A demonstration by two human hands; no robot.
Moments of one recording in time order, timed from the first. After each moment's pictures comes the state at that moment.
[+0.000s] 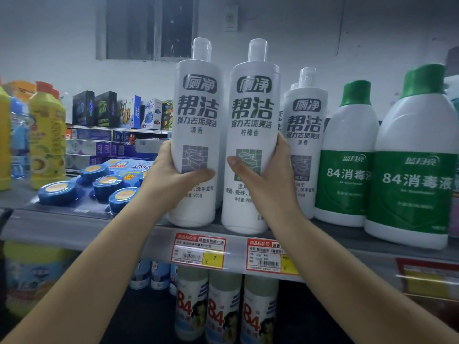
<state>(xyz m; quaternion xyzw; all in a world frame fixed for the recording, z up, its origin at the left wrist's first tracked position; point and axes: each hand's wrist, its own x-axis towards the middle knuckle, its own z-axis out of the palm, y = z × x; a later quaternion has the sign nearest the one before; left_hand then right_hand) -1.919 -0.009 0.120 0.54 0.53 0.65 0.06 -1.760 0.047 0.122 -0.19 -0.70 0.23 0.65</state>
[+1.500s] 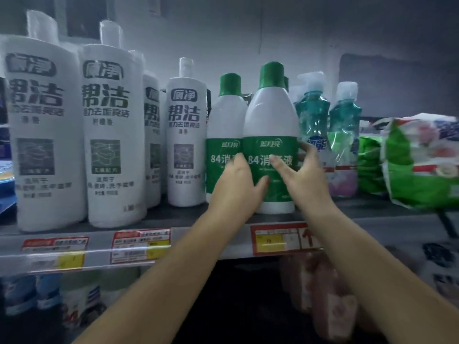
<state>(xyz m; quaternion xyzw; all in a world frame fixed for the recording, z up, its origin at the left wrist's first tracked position) -1.654 0.055 0.111 0.70 0.53 0.49 -0.04 -1.537 0.076 0.114 -0.41 -0.63 0.12 0.65</state>
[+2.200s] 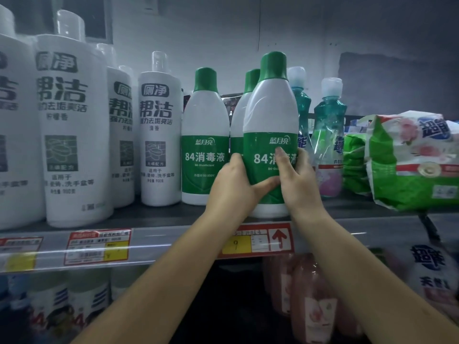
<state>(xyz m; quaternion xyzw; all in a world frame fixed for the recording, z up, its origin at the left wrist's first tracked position) -1.612 0.066 0.109 0.68 0.50 0.54 0.03 -1.505 0.090 0.106 -0.30 -0.59 0.24 0.71</state>
